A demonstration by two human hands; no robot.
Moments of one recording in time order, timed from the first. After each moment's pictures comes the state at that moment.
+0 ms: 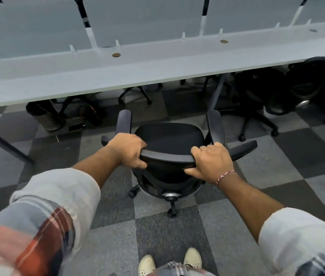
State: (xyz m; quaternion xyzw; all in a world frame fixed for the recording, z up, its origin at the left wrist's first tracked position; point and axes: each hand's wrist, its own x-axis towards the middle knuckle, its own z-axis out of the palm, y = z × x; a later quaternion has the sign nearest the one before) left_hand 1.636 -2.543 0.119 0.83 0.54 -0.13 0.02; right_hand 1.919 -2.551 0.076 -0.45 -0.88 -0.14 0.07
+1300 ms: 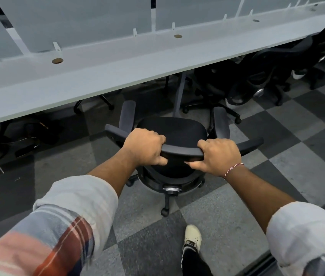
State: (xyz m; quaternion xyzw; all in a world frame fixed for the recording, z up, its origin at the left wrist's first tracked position) left_hand 1.763 -2.413 0.106 0.90 0.42 -0.05 -0.07; right_hand 2.004 -2.470 0.083 -0.56 -0.81 -0.14 0.07
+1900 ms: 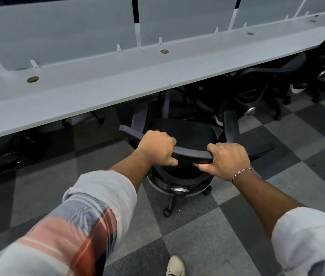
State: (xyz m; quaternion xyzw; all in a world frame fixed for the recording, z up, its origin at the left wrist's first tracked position) left_hand 1.963 -2.283 0.106 0.89 0.44 -0.07 -0.05; right_hand 2.194 -2.344 0.078 -0.58 -0.80 -0.14 0.06
